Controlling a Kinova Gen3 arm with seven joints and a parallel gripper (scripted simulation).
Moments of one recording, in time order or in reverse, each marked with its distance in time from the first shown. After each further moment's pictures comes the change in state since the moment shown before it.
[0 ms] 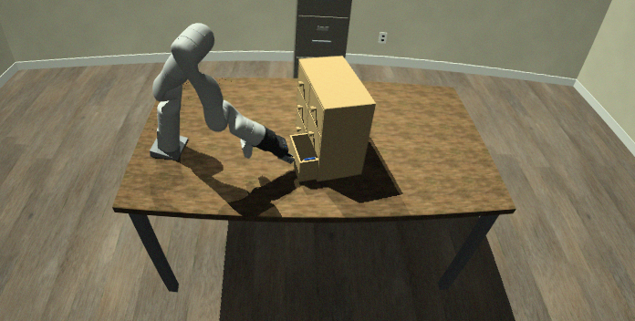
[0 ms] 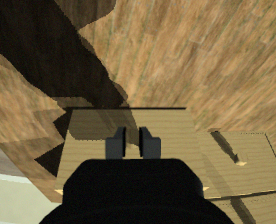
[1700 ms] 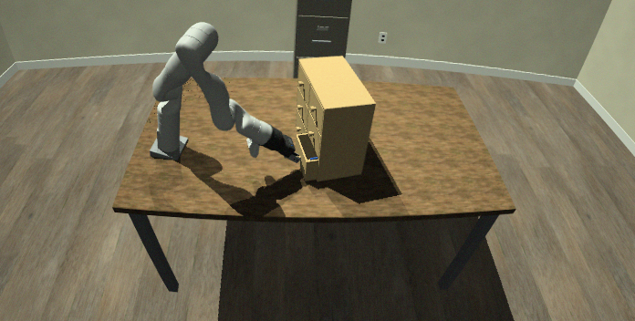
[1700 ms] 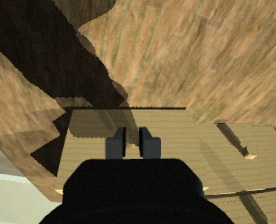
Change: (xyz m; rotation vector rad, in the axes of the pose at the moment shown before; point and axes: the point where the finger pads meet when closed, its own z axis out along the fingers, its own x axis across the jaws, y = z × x) arm -0.001 0.015 0.018 0.000 -0.002 0.001
